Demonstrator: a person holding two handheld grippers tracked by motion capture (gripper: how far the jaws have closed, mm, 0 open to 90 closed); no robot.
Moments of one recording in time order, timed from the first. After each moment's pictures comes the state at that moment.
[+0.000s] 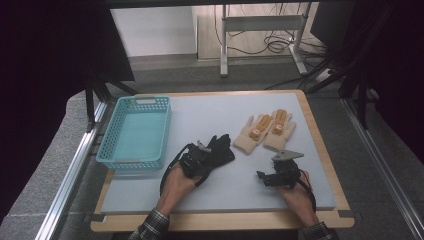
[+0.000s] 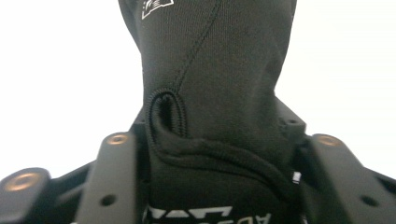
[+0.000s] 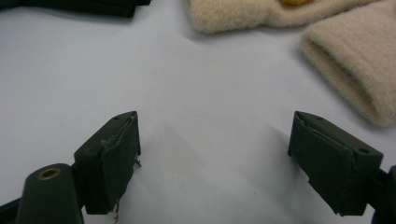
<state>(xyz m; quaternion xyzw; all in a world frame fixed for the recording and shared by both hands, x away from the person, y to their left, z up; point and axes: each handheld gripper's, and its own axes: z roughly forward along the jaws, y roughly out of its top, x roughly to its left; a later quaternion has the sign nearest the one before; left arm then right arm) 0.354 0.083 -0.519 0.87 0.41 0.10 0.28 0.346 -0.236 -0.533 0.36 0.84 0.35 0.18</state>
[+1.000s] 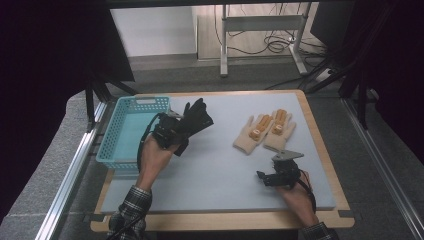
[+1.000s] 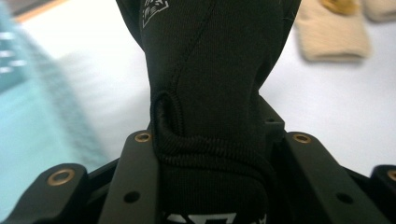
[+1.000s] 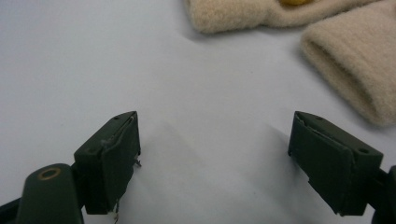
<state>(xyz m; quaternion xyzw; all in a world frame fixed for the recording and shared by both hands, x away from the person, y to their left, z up) 0.390 0.165 -0.431 0.81 0.47 0.18 0.31 0.346 -0.236 -0.533 0.36 0.84 0.35 0.18</state>
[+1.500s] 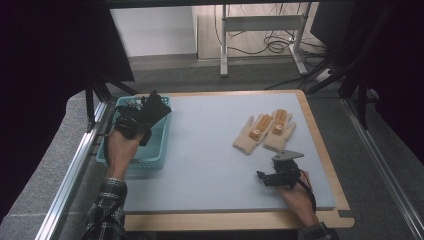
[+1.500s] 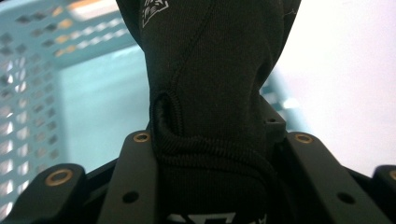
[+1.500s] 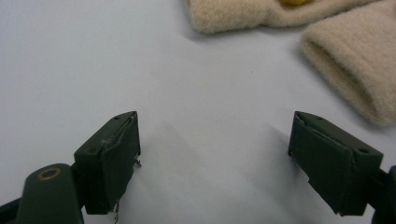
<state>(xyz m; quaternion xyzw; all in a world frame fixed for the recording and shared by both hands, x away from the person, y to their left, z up) 0.409 0.273 -0.437 0.74 0.59 0.20 0.25 0.346 -0.236 -0.533 0.37 0.84 0.35 0.18</state>
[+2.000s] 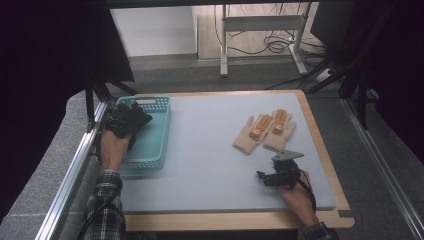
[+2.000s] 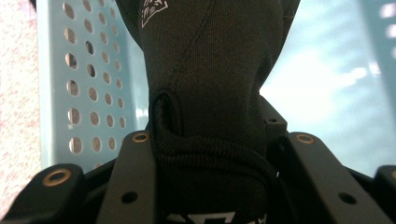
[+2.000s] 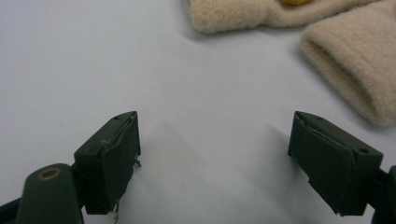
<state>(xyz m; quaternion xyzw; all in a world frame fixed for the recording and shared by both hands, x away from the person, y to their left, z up) 0.443 0.311 -0.479 0.72 0.66 0.18 0.13 0.346 -0.236 -0.533 0.37 0.84 0.35 0.18</state>
